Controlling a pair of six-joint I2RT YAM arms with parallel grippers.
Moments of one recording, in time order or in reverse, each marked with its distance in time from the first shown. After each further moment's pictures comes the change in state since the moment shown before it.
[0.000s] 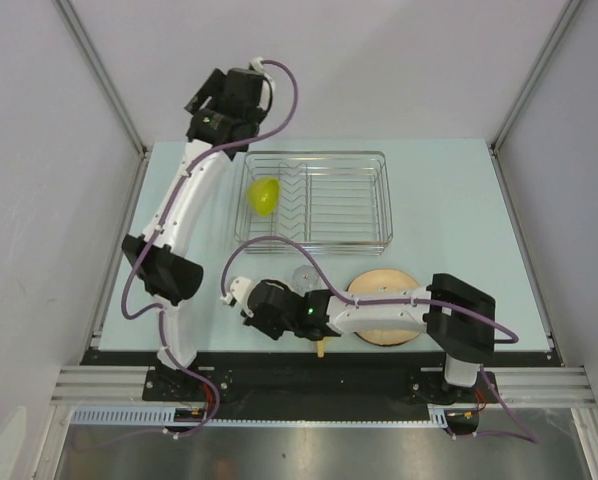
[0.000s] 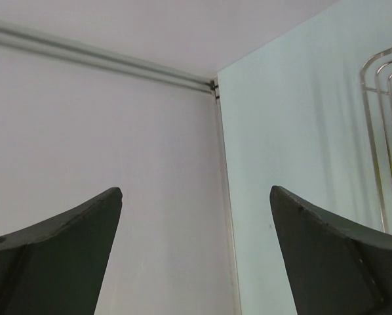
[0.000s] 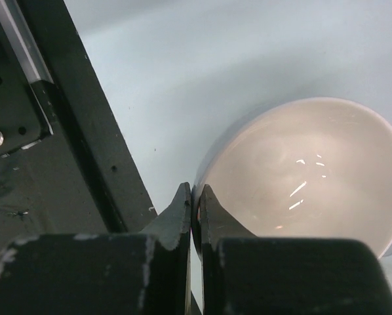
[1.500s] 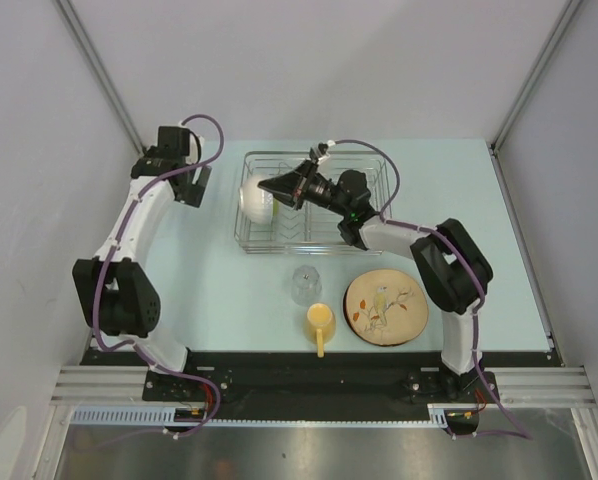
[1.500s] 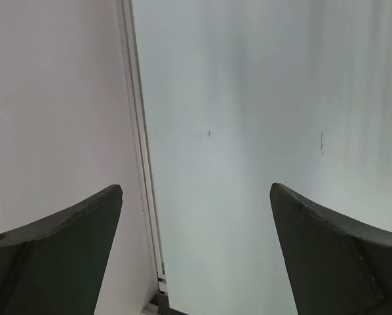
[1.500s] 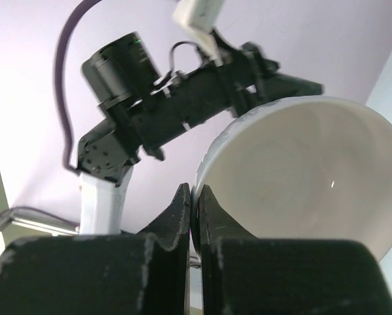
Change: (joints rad) left arm 0.389 -0.364 -0.788 0.111 0.414 -0.283; right arm -0.699 0.167 0.097 1.124 -0.695 1.500
